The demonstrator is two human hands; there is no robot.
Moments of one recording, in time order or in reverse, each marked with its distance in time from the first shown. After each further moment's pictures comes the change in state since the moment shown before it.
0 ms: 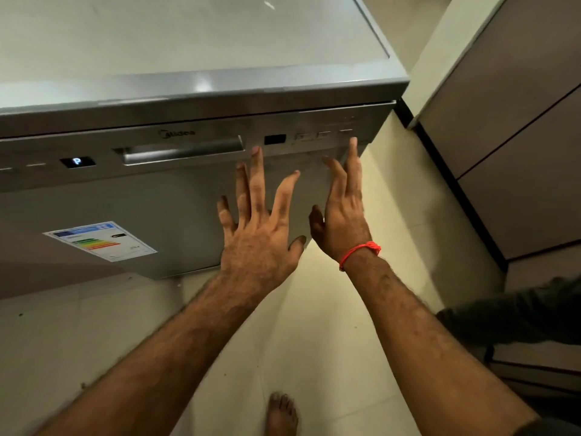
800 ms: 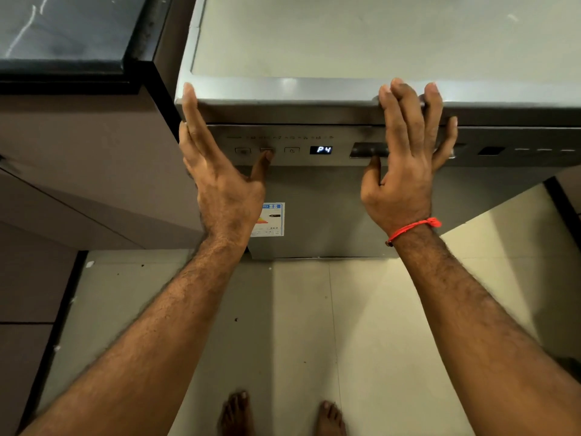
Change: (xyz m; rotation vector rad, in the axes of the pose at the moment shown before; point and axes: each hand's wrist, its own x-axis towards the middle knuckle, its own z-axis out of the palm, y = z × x) left_hand -0.041 -0.269 -0.115 -0.480 0.750 -0.387; right_hand 0.032 -0.241 0.075 -0.105 0.336 -0.332
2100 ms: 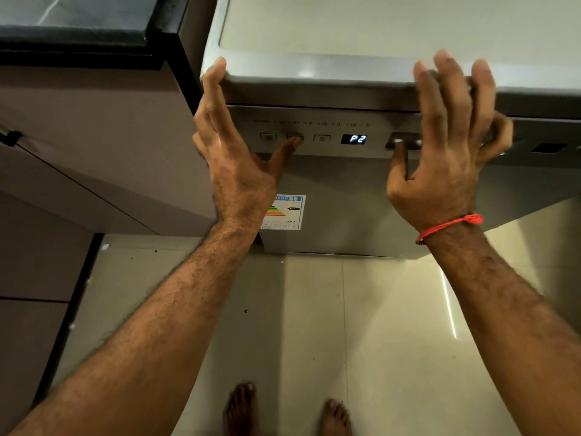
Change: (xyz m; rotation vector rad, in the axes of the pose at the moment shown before) left_hand 0.017 -0.030 0.003 -0.001 0.078 0.220; right_hand -0.002 -0.002 0.004 -0.169 0.020 -0.096
